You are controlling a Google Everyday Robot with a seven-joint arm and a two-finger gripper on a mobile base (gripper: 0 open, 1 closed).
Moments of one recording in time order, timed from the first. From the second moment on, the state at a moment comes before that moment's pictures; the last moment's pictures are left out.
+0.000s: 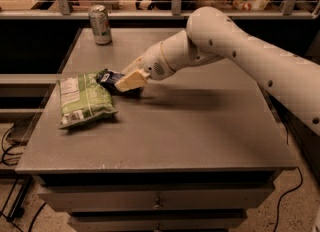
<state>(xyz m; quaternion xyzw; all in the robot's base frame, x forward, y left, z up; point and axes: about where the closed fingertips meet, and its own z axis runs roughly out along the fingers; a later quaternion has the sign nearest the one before) 0.612 0.101 0.854 -0.56 0.68 0.32 0.35</state>
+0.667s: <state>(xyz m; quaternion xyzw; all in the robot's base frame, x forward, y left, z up) 0.614 0.113 0.861 -0.54 0.68 0.32 0.37</state>
